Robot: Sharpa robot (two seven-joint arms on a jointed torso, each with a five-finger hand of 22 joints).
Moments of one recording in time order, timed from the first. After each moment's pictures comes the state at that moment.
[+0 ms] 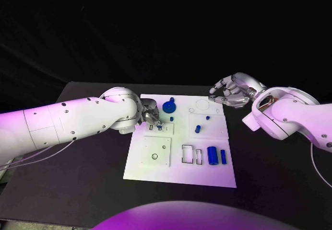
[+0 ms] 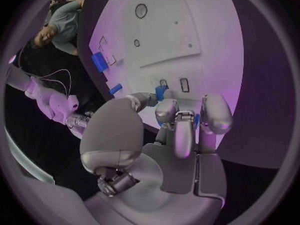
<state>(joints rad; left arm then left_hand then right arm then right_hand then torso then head) 1.23 -0.74 -0.07 1.49 -1.15 0.11 -0.54 1.13 -0.15 0.60 0.22 0.52 0.79 0.06 0.78 0.84 1.34 -0.03 1.17 1.06 1.47 -0.07 1.57 1.31 0.10 1.38 0.03 1.24 1.14 1.34 -0.89 -0.14 1.64 -0.93 -0.42 -0.15 1.25 -0.22 0.45 0.19 0.28 0.79 0.14 0.38 0.43 1.32 0.06 1.35 1.24 1.47 0.00 1.57 1.31 0.08 1.38 0.10 1.24 1.27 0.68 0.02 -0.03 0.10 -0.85</state>
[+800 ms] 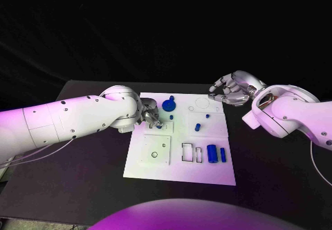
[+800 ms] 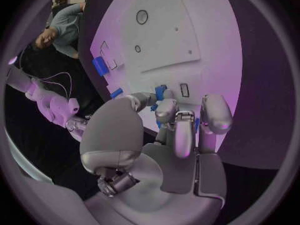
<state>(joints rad) 1.23 -0.73 -0.07 1.50 -1.15 0.14 -0.55 1.13 -0.15 0.60 0.22 0.52 0.80 0.05 0.78 0.84 1.34 -0.02 1.17 1.07 1.47 -0.07 1.57 1.31 0.10 1.38 0.03 1.24 1.14 1.34 -0.88 -0.14 1.63 -0.93 -0.42 -0.15 1.25 -0.22 0.45 0.19 0.28 0.79 0.14 0.38 0.43 1.32 0.06 1.35 1.24 1.47 0.00 1.57 1.31 0.08 1.38 0.10 1.24 1.27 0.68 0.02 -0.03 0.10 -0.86</state>
